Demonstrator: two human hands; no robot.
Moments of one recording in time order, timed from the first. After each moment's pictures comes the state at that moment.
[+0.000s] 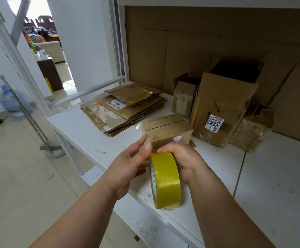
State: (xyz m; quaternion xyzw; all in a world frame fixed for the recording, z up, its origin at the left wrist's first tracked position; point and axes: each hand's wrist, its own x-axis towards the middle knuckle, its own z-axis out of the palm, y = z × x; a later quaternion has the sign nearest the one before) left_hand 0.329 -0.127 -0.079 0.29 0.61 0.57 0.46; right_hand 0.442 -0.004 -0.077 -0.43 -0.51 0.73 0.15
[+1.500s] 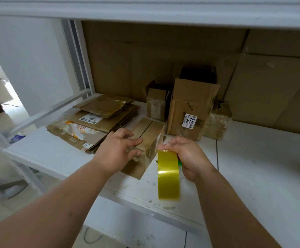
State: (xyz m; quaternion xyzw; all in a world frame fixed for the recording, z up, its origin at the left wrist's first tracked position) left_hand 0.249 -0.071 -0.077 0.69 0.68 0.24 0.04; right_hand 0.463 -0.033 -0.047 -0.48 -0.53 0.61 0.35
